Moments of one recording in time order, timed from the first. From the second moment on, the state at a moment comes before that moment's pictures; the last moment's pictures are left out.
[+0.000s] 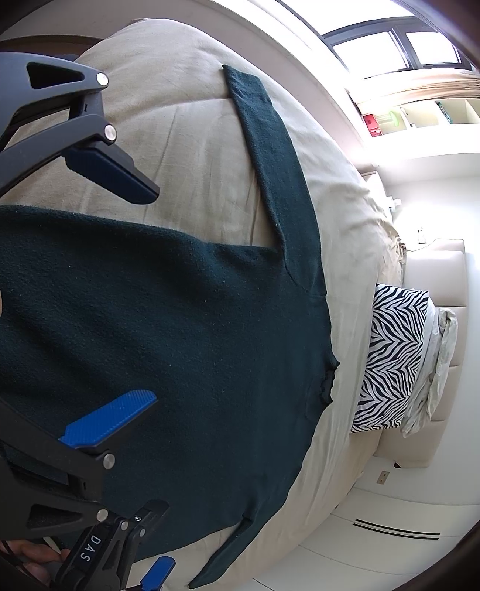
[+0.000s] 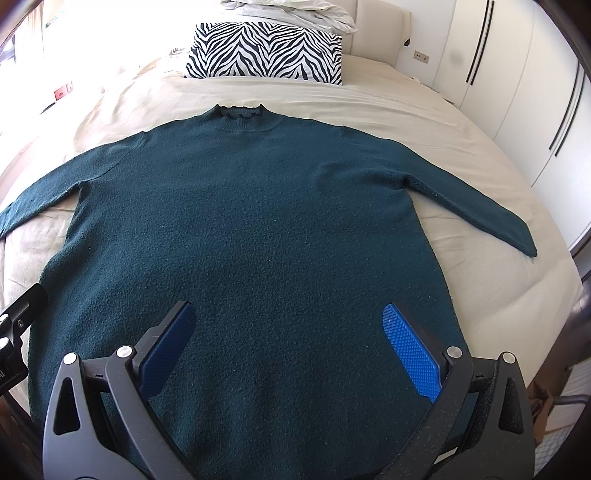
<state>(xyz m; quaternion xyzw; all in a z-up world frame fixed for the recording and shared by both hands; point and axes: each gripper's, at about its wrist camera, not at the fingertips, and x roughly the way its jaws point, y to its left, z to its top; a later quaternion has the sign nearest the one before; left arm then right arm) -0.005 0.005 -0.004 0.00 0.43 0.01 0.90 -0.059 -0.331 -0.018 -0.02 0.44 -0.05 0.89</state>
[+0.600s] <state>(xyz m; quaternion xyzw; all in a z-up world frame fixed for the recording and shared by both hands) -0.005 0.006 -0.005 0.00 0.43 0.01 0.90 -0.058 -0.330 -0.020 -0.02 0.45 -0.05 0.89</state>
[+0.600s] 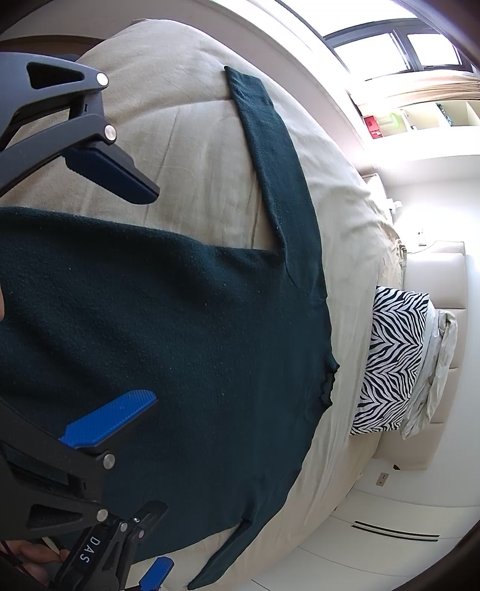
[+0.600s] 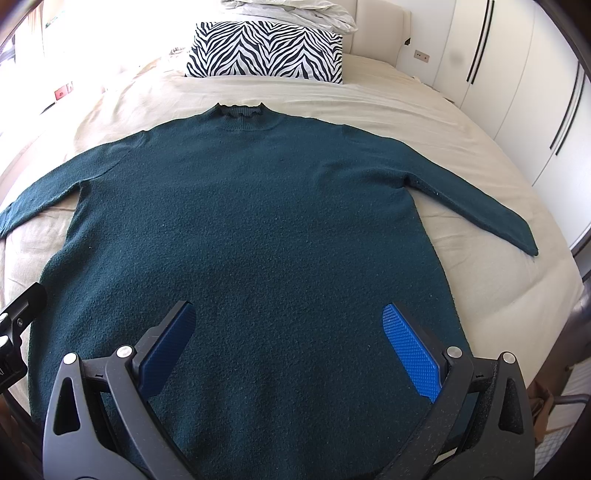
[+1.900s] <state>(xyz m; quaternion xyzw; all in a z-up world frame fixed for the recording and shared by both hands) -0.010 0.020 -0.005 -0.03 0.42 -0.01 0.91 -0.059 -0.327 -0.021 0.00 0.45 -0.03 0.89</state>
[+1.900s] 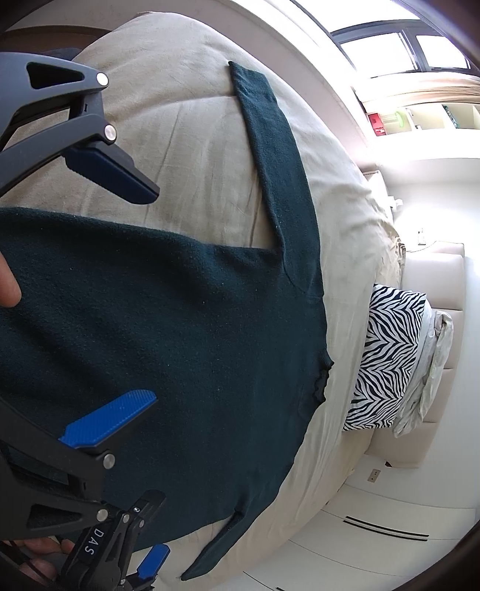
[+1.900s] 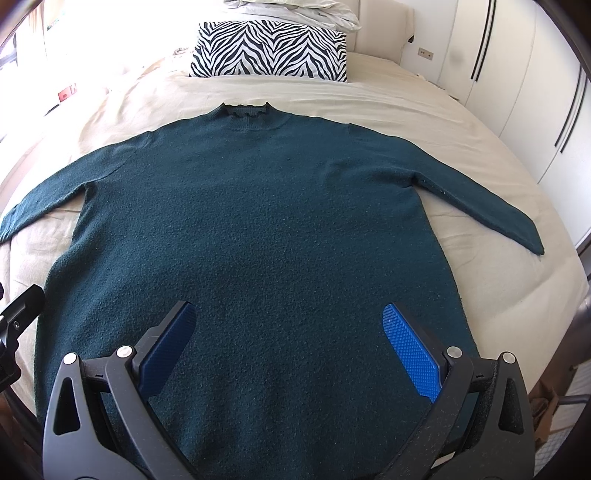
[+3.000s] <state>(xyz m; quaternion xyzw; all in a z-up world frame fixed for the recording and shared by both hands) 0.062 0.336 -0.058 -0.50 0.29 0.09 0.81 0.014 -0.244 0.073 0.05 0.34 0.14 0.93</state>
